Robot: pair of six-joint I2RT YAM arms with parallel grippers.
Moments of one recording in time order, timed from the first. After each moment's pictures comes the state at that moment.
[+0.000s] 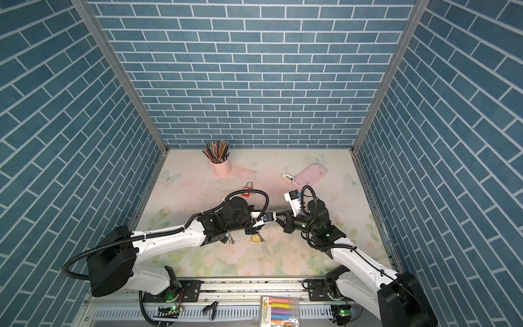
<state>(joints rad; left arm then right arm) -0.95 1.44 0.80 0.11 0.16 0.60 0.55 1.00 0.38 0.24 -0.70 0.53</state>
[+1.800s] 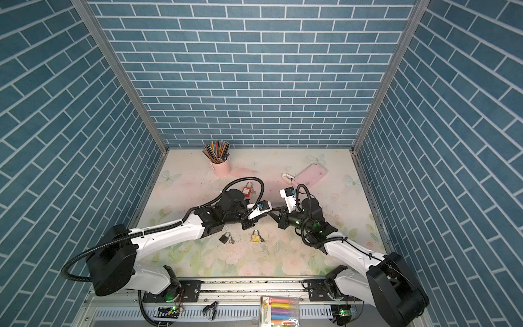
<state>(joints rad) -0.86 1.44 0.86 0.00 0.23 0.48 0.60 1.15 0.40 0.43 -0.61 0.55</state>
